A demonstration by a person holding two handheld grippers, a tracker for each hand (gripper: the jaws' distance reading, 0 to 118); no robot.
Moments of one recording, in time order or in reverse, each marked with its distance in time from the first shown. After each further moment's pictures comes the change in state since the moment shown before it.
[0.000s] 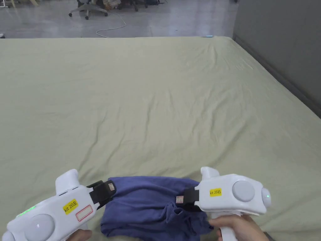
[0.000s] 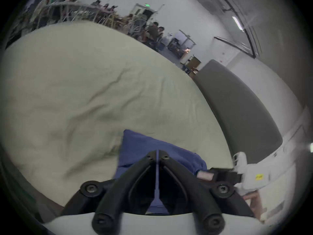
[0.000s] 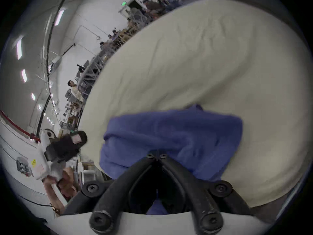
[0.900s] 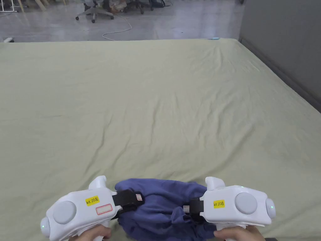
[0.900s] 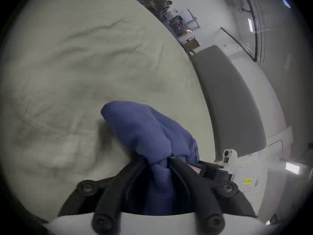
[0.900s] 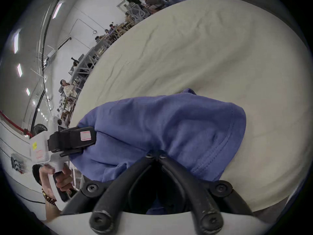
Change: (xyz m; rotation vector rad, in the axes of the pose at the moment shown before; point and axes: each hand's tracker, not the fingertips) left arm -0.014 0.007 -0.061 -0.271 -0.141 0.063; right arm -0.002 -0.006 0.002 0.034 -0.044 0.023
